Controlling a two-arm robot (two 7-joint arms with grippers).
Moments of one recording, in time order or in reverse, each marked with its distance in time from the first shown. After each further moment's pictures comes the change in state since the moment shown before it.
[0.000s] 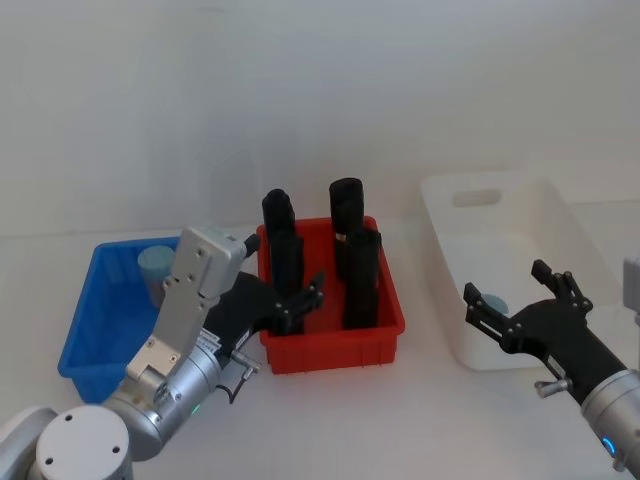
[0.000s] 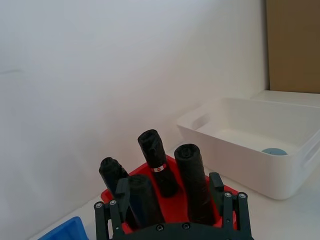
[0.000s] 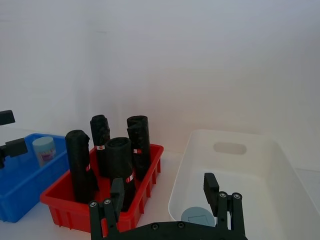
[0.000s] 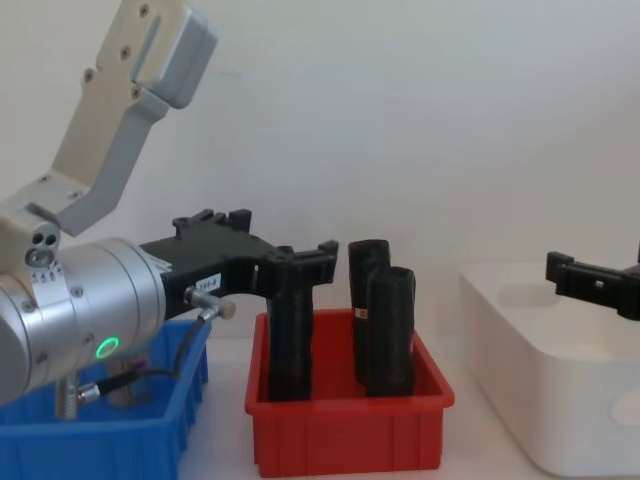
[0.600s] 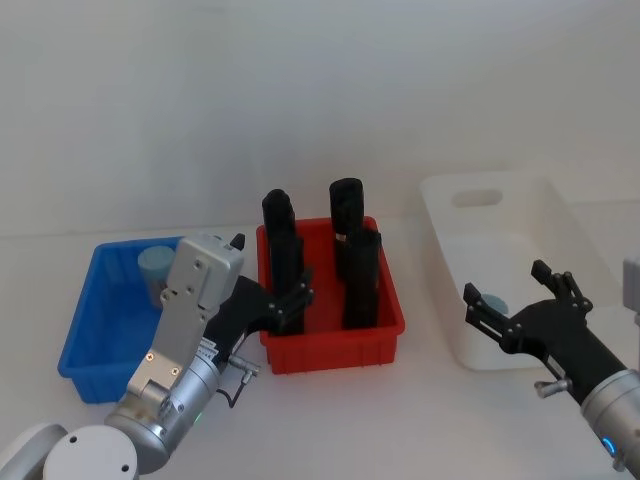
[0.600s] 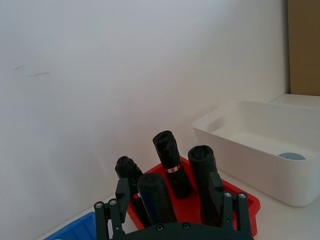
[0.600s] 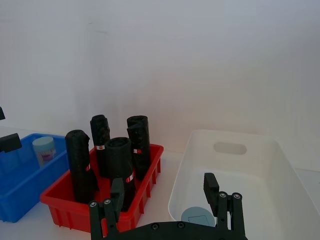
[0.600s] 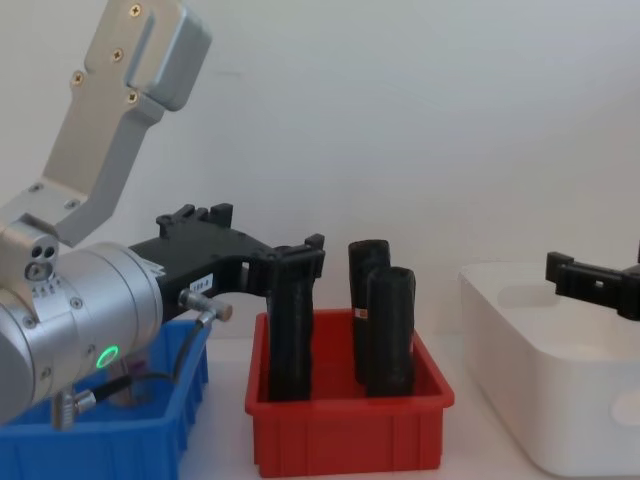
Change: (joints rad) left arm 0.032 0.000 0.015 -0.028 0.026 -0.027 0.111; right arm 0.000 0.000 0.000 0.000 0.000 0.000 0.000
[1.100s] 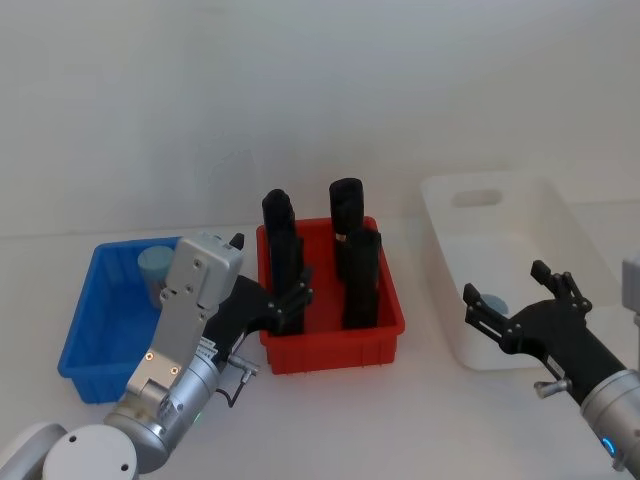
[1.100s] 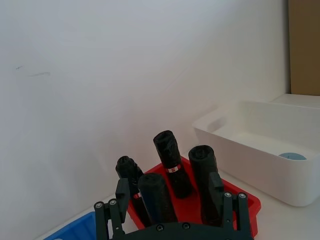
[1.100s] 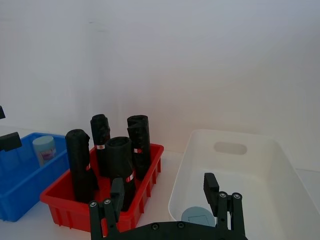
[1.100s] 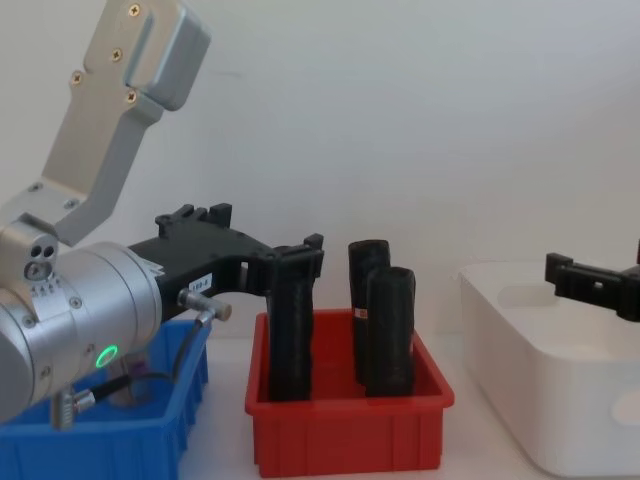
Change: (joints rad) left arm -0.001 0.000 -0.001 0.001 -0.001 0.001 0.000; right arm 0.001 0.000 0.000 0.002 -0.001 0.000 0.002
